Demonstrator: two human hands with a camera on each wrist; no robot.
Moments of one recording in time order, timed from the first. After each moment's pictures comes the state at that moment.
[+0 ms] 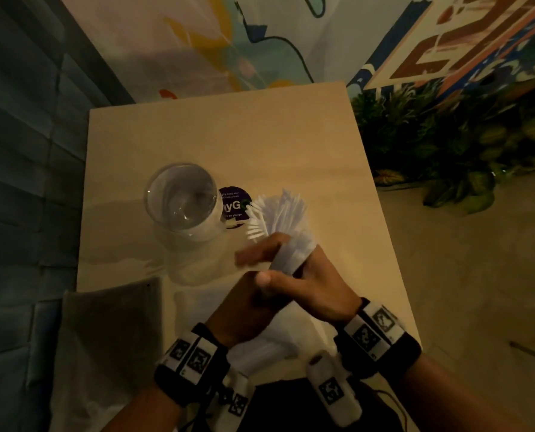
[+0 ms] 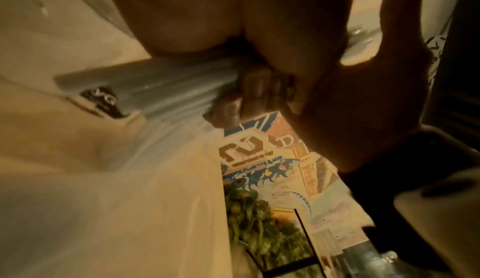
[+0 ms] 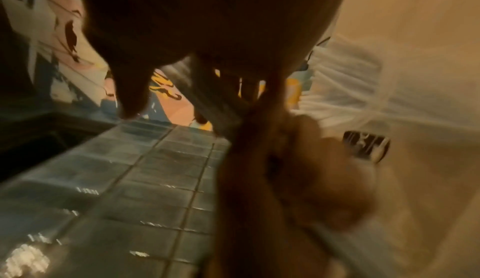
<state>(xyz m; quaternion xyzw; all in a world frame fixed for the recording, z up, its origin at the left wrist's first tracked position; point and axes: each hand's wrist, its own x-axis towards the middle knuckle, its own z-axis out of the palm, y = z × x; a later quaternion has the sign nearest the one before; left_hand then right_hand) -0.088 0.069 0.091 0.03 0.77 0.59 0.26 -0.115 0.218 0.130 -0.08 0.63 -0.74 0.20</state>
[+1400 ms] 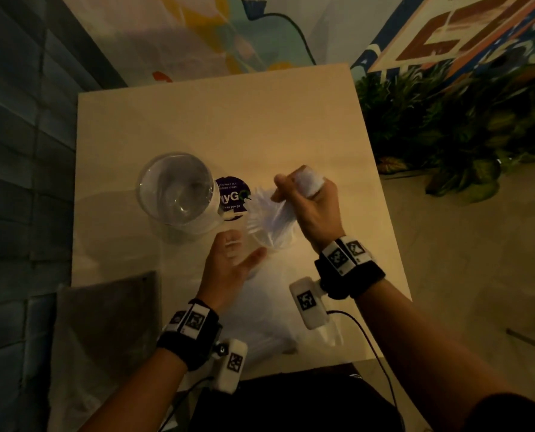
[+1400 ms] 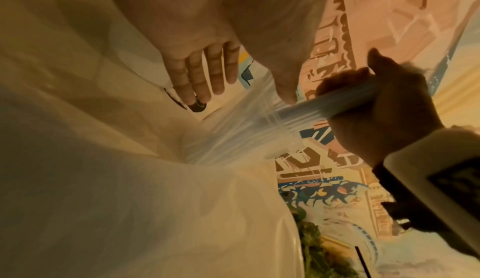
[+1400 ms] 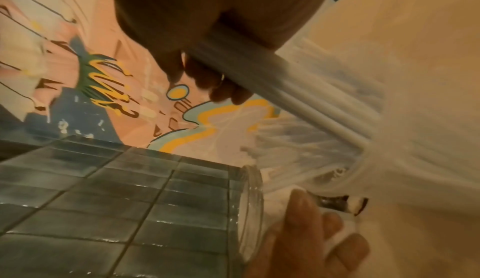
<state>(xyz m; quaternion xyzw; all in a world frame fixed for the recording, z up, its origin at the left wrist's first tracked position) -0.122 0.047 0.008 -0.22 0.72 0.63 0.19 -0.200 0.219 0.082 0.06 0.73 -0.68 0.00</state>
